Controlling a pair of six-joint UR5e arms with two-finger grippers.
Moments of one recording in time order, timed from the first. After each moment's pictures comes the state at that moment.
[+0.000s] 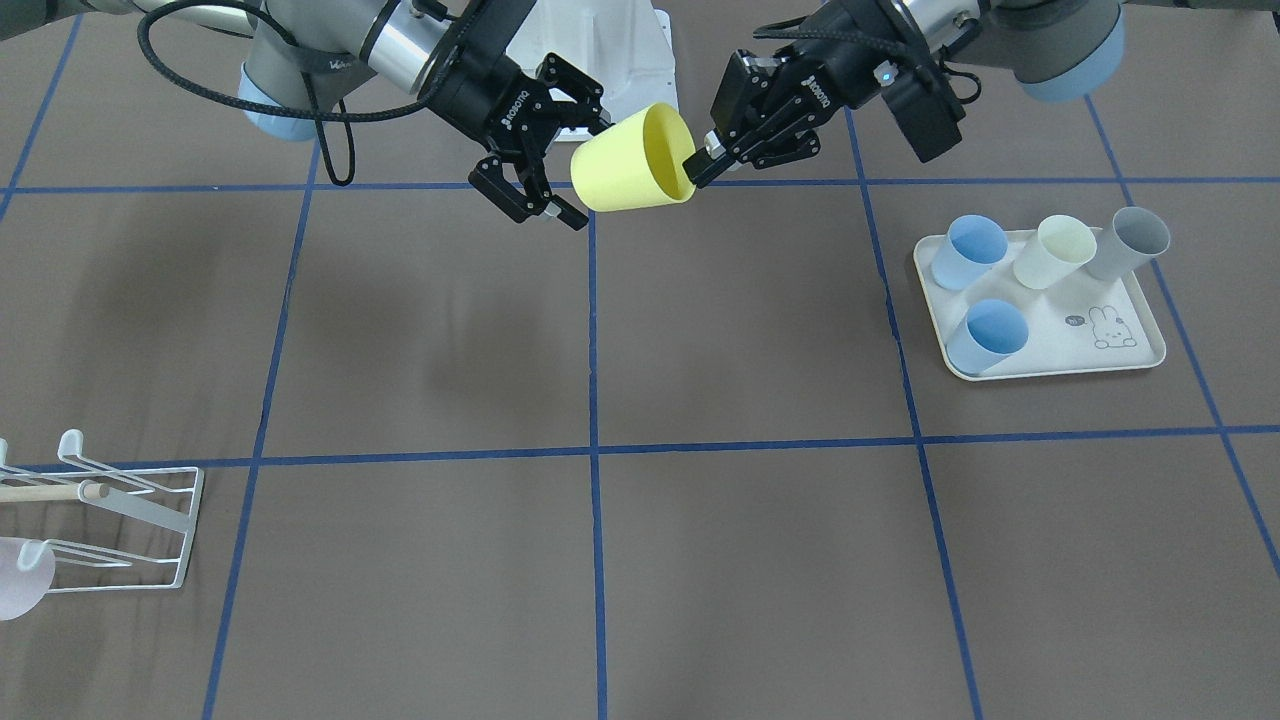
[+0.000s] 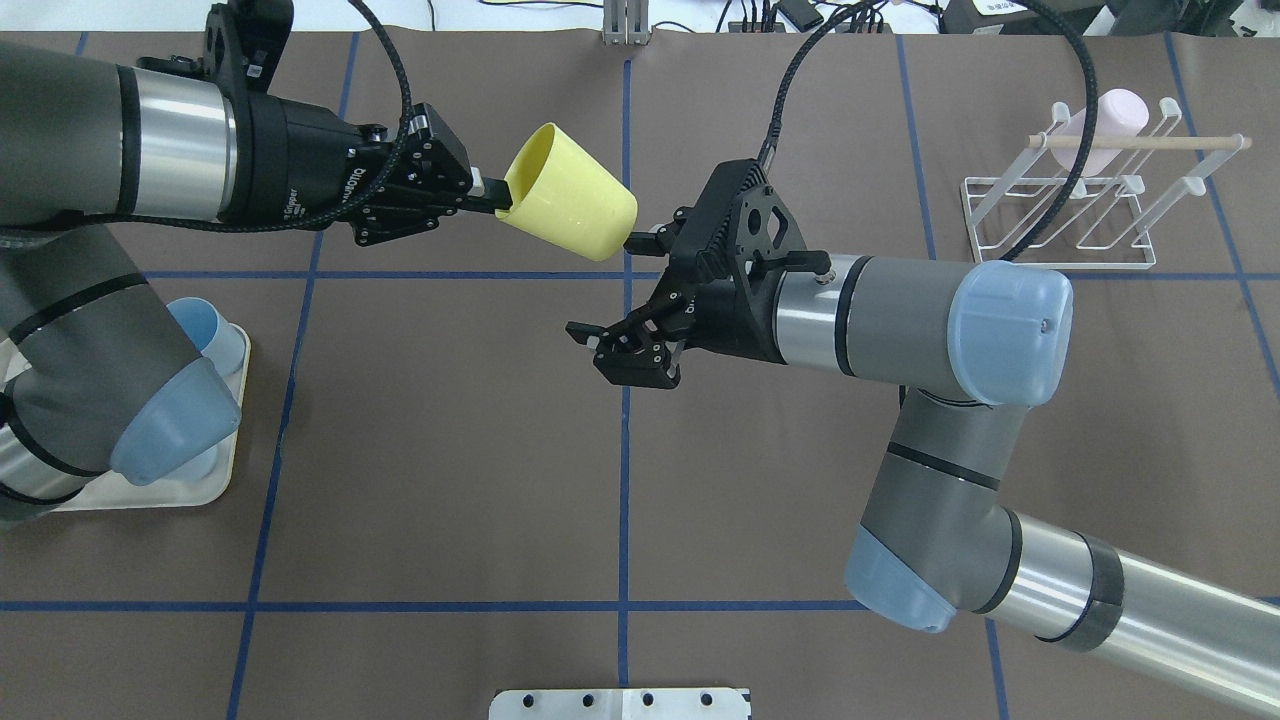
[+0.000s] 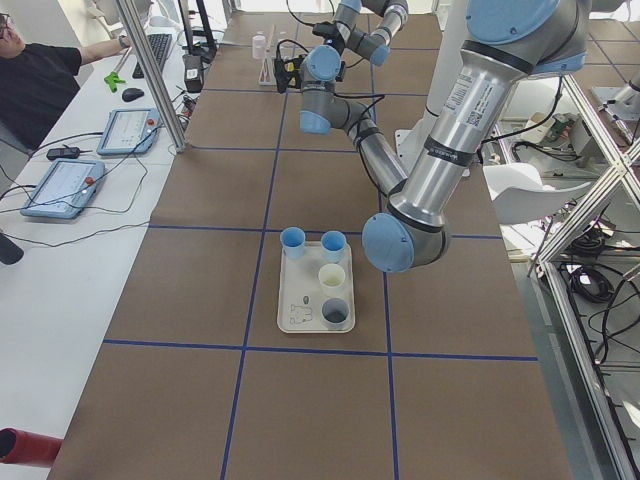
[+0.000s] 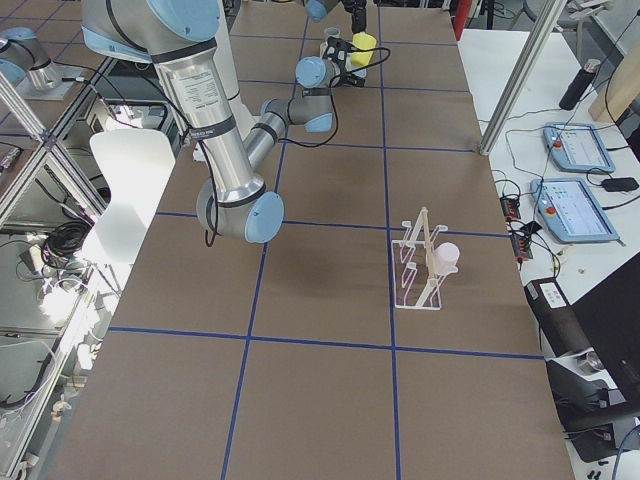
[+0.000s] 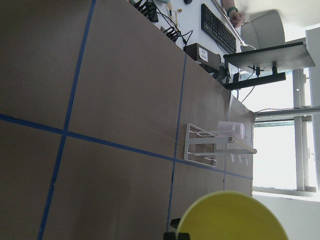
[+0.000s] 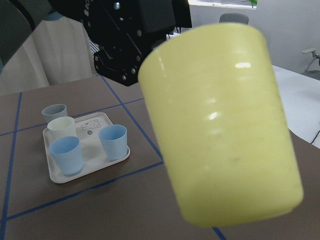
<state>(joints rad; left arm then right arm) -0.80 -2.05 -1.93 -2.43 -2.09 -1.76 0.52 -1.06 1.83 -0.58 1.70 0.38</state>
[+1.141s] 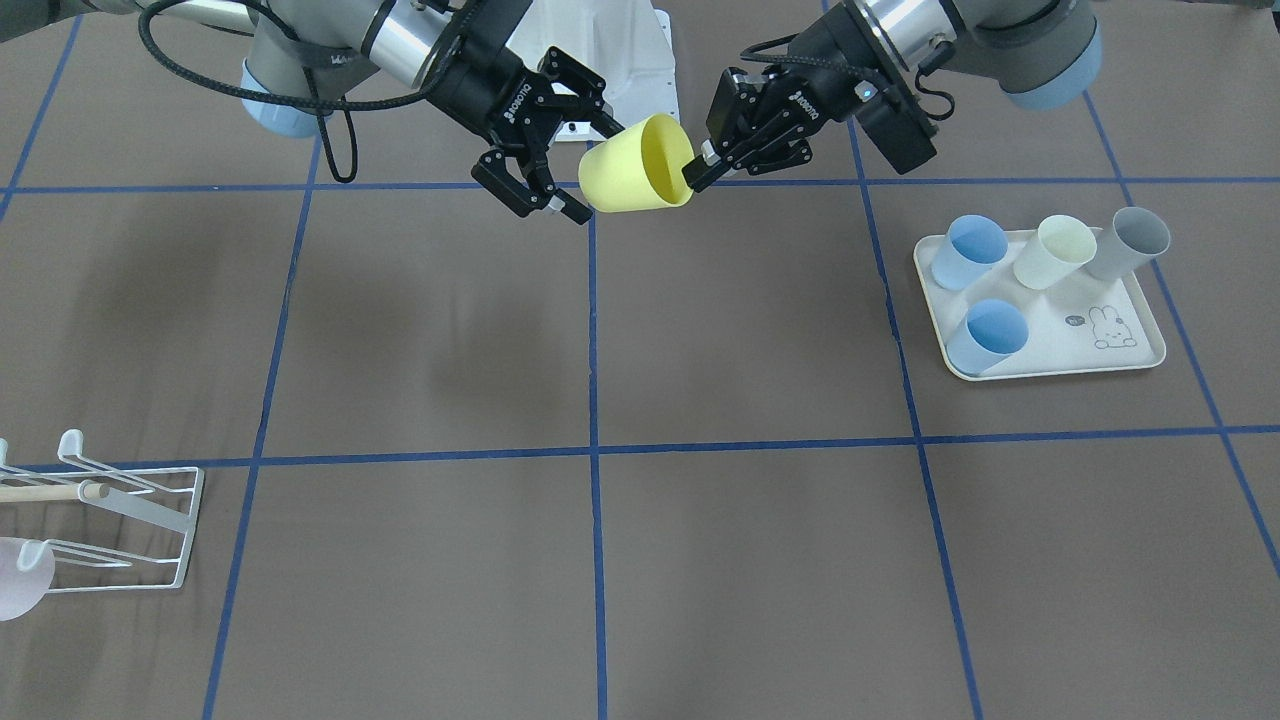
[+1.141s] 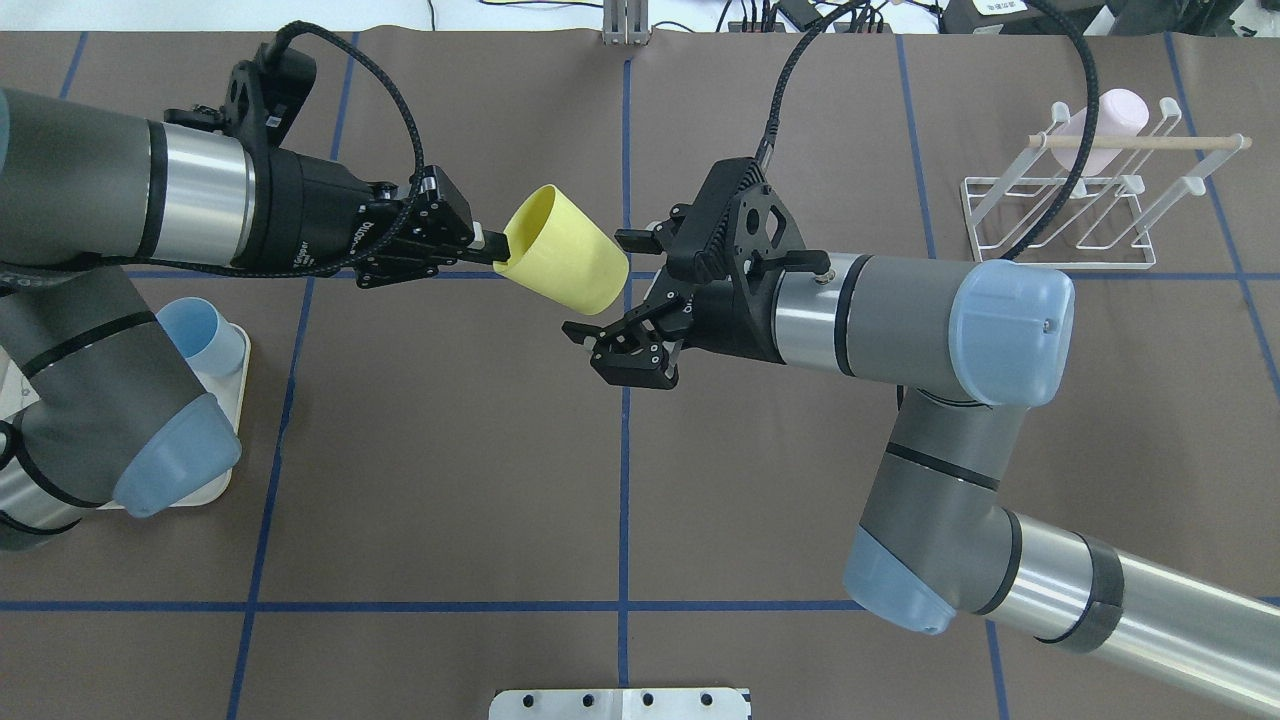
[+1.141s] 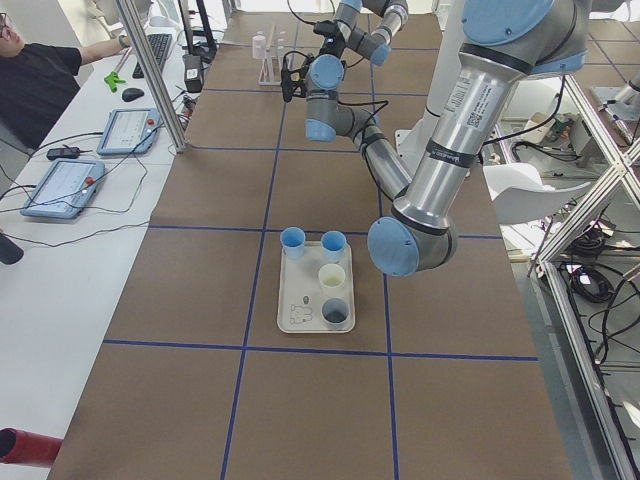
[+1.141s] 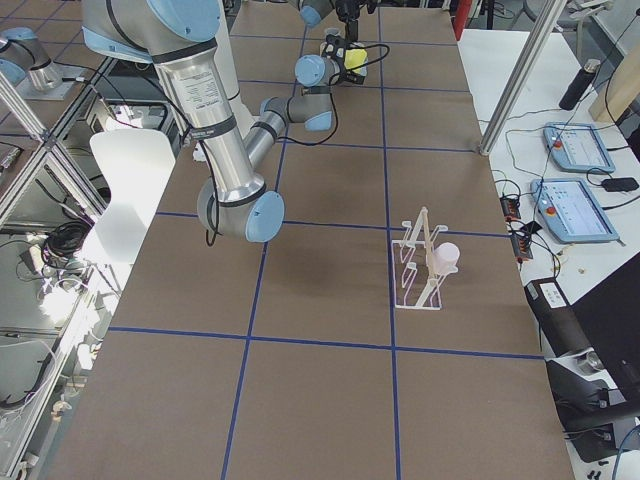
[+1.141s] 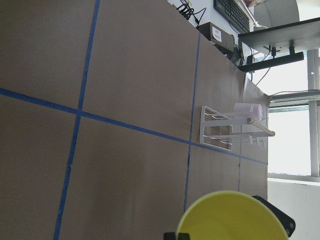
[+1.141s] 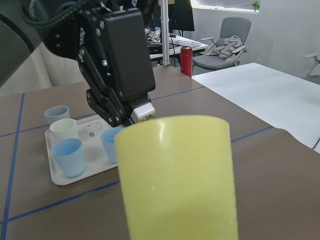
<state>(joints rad) -0.76 -2.01 -1.93 -2.43 -2.11 -1.71 0.52 -1.06 1.83 -0.58 1.70 0.37</state>
